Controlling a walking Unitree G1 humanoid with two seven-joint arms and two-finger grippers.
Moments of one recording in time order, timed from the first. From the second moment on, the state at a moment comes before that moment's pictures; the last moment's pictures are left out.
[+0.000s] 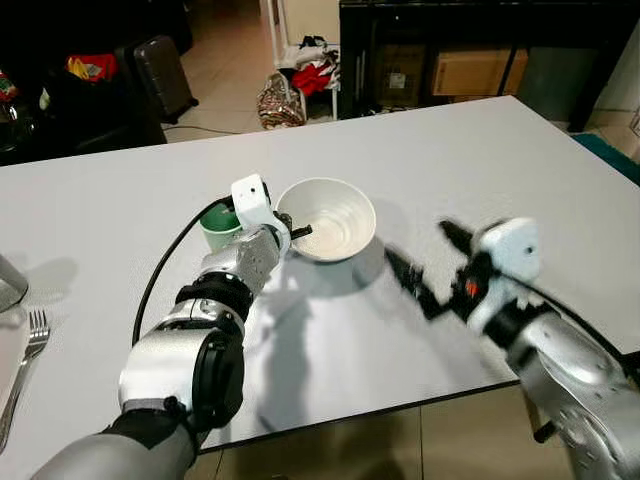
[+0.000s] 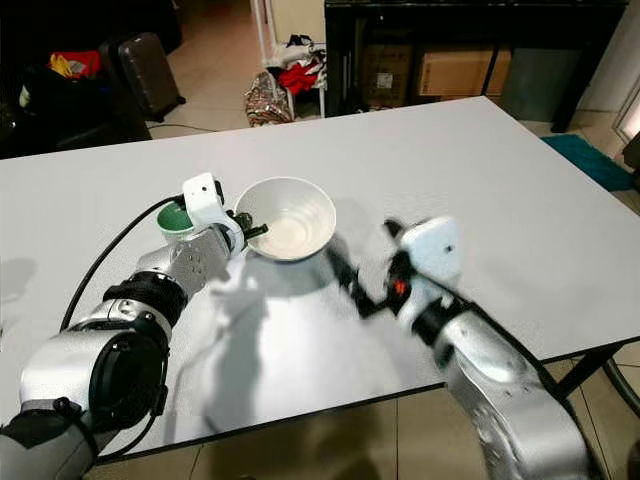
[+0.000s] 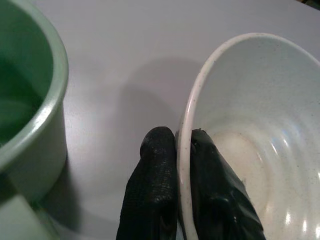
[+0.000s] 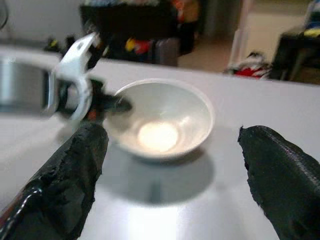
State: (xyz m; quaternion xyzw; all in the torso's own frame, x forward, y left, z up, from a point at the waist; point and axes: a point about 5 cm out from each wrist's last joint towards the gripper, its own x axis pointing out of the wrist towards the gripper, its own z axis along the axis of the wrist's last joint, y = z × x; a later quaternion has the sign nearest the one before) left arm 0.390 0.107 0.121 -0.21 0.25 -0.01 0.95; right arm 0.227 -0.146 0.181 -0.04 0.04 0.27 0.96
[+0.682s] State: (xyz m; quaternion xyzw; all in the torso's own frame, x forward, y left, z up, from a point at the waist) left arm 0.395 0.112 0.132 -0.21 0.24 -0.01 0.95; right arm 0.217 -0.145 0.176 -0.10 0.11 0.33 0.93
